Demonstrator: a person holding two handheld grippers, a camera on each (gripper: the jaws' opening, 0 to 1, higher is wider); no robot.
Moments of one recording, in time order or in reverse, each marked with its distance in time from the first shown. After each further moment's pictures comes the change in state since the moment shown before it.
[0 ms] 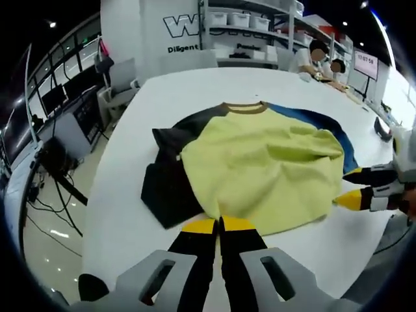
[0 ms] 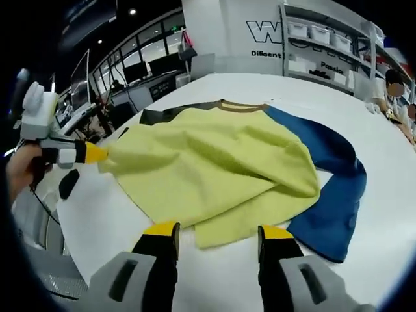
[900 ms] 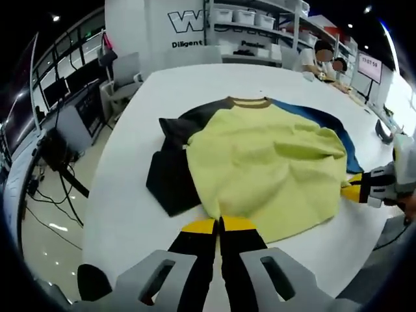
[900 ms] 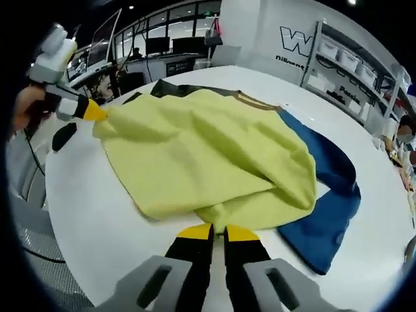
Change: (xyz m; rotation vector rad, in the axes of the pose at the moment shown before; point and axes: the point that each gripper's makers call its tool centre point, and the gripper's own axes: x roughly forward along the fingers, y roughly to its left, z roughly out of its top) left arm -0.010 0.007 -0.017 -0.044 0.027 -0.002; right arm -0.001 -0.009 -0.021 -0.278 0.081 -0.030
